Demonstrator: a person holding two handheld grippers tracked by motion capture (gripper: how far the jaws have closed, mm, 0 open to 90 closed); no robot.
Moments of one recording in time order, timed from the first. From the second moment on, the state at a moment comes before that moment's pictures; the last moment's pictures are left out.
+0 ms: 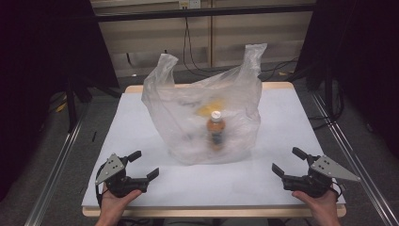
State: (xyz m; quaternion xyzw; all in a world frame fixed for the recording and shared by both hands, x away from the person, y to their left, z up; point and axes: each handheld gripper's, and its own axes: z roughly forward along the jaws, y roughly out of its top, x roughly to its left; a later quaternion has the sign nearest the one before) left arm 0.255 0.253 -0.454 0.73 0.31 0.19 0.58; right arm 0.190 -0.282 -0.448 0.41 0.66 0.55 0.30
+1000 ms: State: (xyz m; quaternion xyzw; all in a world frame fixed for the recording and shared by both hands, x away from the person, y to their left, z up) left arm 0.255 0.248 -0.454 0.74 0.29 0.16 0.58; right arm 0.197 -0.276 -0.450 0.38 0.69 0.56 0.25
